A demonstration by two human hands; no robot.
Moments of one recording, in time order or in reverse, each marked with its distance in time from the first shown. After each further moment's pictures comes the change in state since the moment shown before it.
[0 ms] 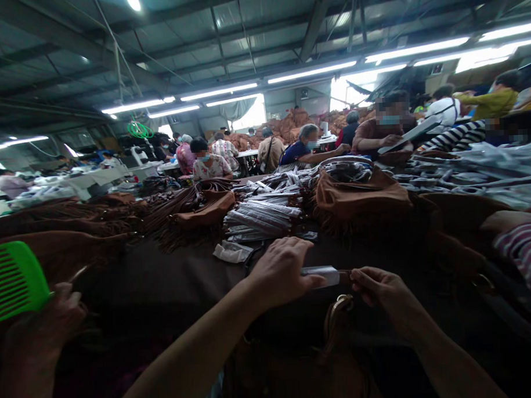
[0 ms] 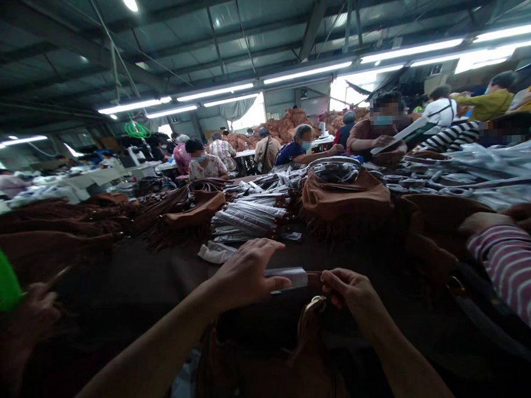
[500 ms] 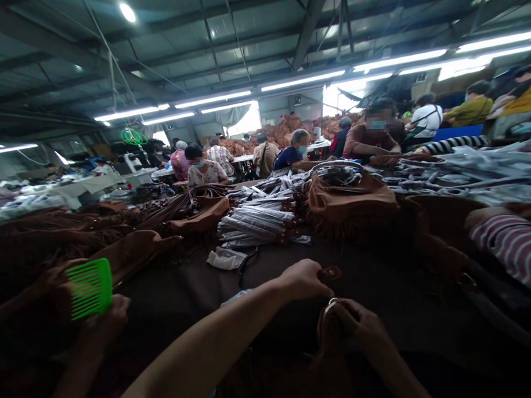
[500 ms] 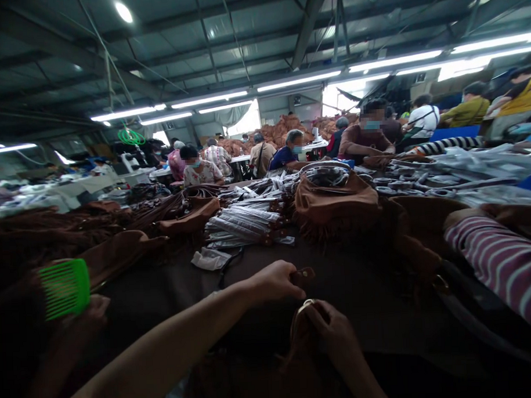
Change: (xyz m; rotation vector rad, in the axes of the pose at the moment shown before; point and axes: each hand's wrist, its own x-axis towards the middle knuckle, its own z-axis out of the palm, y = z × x) left_hand 0.054 -0.005 0.080 -0.299 -0.454 -0.289; right_hand -0.024 0.068 0.019 -0.186 0.122 -0.059
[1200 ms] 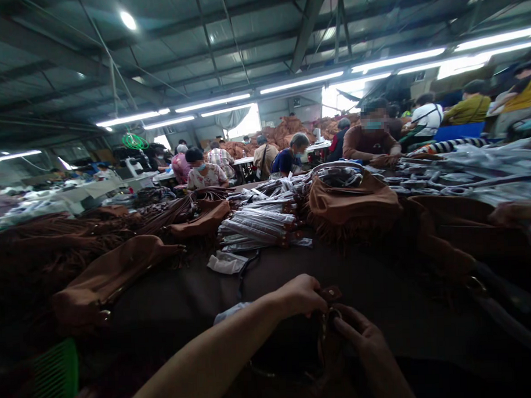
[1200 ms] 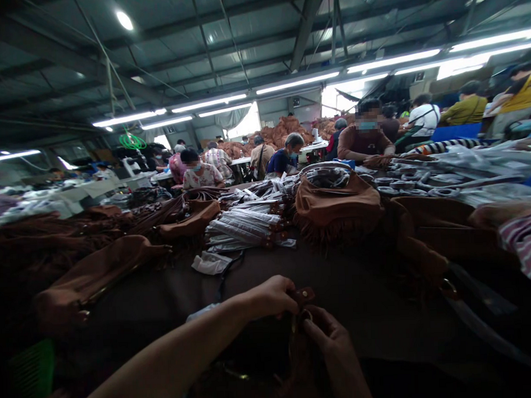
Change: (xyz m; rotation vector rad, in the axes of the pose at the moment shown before) left_hand 0.009 -0.028 0.030 -0.376 -0.113 -0.121; right_hand -0.015 -0.005 0.025 0.579 -0.040 0.190
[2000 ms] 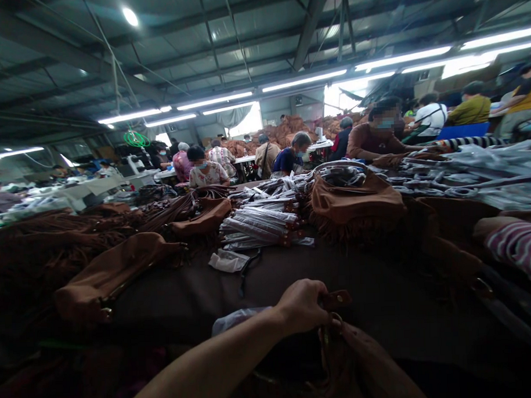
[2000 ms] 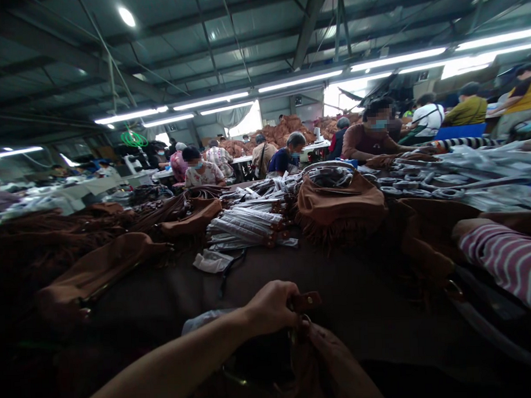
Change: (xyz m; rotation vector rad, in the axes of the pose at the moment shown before) left_hand -0.031 0.000 0.008 0.254 0.187 0.221; right_hand -0.009 0.015 -0.004 0.258 -0.357 0.176
